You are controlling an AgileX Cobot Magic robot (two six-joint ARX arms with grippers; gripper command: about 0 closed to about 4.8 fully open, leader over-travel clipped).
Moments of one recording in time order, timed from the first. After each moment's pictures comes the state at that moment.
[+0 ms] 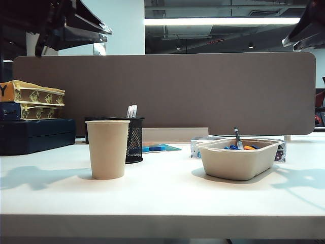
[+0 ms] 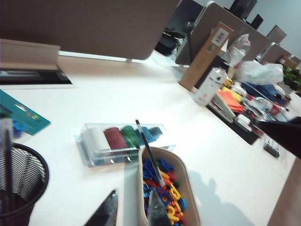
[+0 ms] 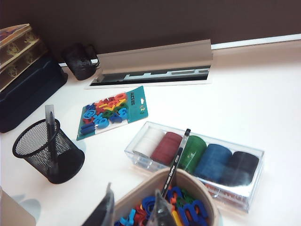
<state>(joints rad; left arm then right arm) -0.29 1.23 0.73 0.40 0.60 -0.35 0.06 1.00 0.65 0.12 -0.34 0.24</state>
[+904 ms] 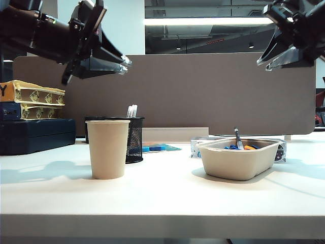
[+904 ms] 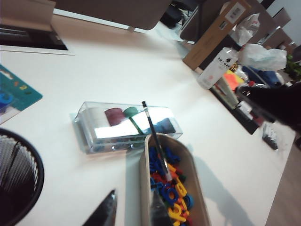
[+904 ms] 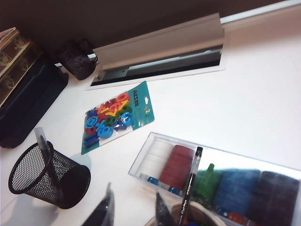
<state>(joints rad) -0.30 1.49 0.88 0.40 0.64 -0.39 0.06 1.38 0.93 0.12 -0.41 0.37</state>
